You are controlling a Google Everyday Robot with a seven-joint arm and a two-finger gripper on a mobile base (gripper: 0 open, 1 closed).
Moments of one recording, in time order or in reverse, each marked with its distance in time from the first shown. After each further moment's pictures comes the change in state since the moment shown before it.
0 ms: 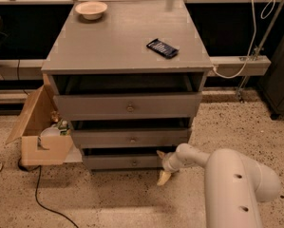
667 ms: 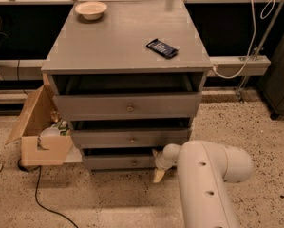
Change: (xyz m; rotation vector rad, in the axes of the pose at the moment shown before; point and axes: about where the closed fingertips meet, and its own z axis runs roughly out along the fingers) arm -0.002 -0.022 0.044 0.031 0.145 -0.052
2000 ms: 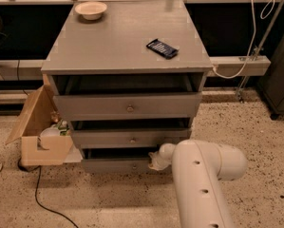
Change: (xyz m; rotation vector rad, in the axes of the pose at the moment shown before) arm -0.013 0.000 0.015 -0.024 0.004 -0.024
